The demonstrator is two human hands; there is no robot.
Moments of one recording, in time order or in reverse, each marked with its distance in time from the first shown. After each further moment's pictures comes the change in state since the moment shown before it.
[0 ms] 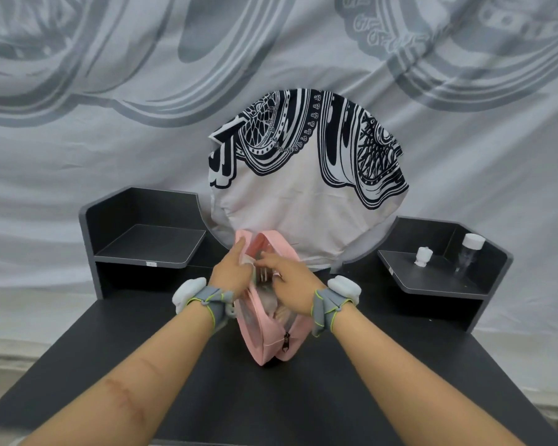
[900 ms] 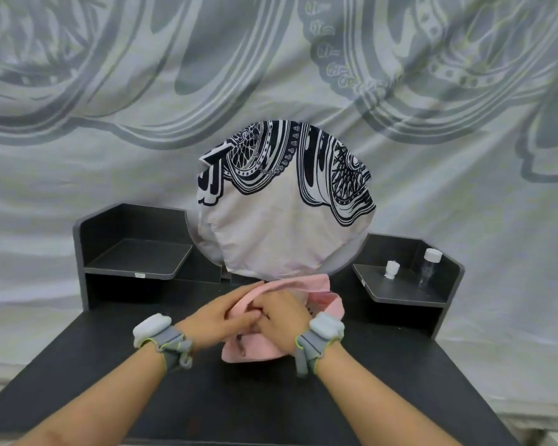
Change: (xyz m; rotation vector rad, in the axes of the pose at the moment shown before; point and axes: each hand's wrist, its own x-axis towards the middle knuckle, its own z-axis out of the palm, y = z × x) left_hand -0.057 -0.022 -0.011 -0.044 -0.471 0.422; right_hand -0.053 -0.017 0.006 -0.236 0.105 -0.094
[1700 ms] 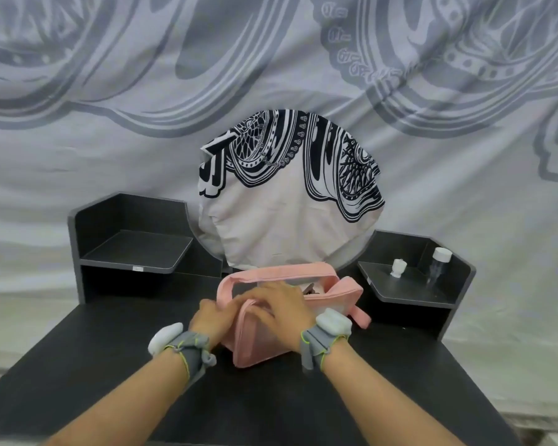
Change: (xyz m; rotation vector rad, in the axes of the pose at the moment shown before) left_hand 0.012 -0.011 0.017 -0.148 0.443 -0.744; right_hand 0.014 0.015 0.018 0.006 -0.005 0.048
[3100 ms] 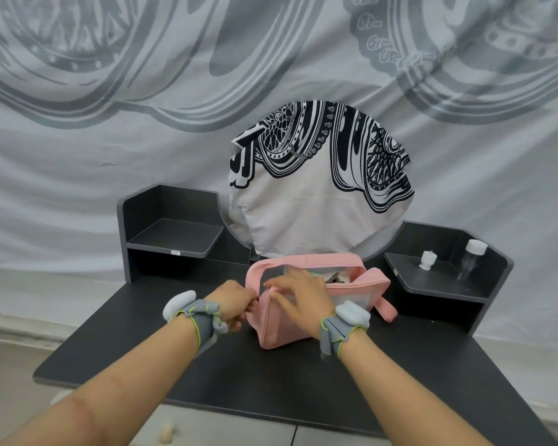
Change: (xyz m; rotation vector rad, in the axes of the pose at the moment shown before) left_hand -0.027 0.009 -0.026 0.003 -0.168 0.019; right_hand -0.008 -0.003 0.007 0.056 0.042 0.023
